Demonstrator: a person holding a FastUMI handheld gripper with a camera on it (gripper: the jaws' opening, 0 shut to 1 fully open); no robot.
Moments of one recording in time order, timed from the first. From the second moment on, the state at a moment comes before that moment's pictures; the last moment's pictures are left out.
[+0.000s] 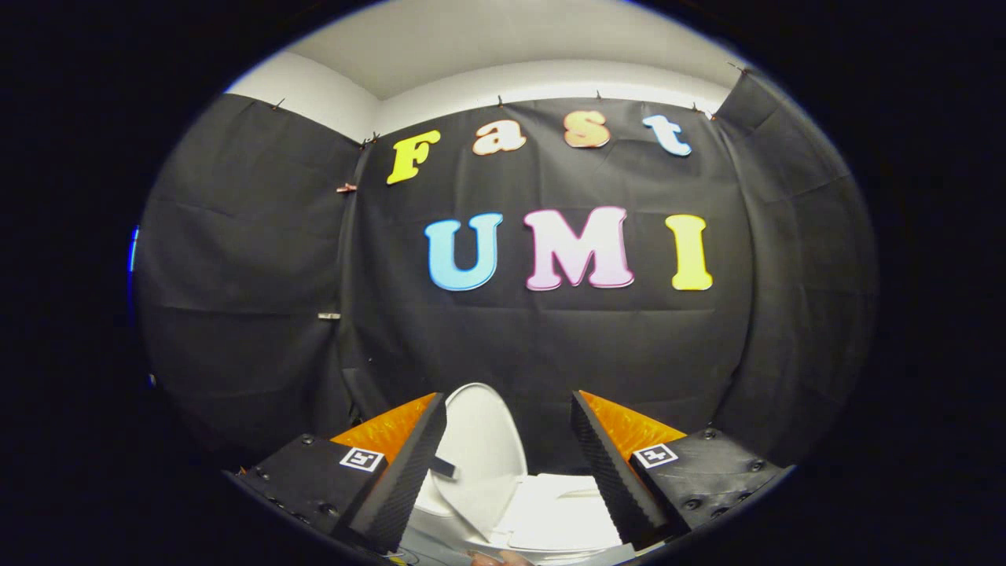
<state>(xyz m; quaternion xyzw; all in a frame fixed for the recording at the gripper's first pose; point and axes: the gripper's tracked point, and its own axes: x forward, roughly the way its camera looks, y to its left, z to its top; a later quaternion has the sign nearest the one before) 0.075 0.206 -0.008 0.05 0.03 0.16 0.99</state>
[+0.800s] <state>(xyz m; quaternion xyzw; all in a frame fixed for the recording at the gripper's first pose) 0.006 0.067 0.038 0.08 -0.04 0.09 0.99</state>
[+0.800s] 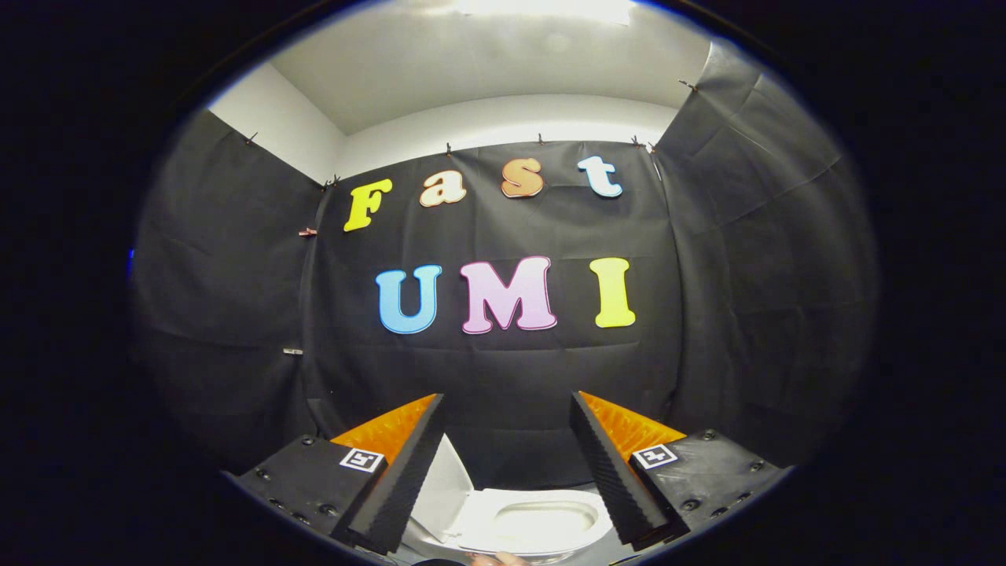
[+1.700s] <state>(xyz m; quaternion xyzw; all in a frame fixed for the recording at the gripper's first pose) -0.001 0.062 0.042 0.09 -0.04 0.08 0.99</state>
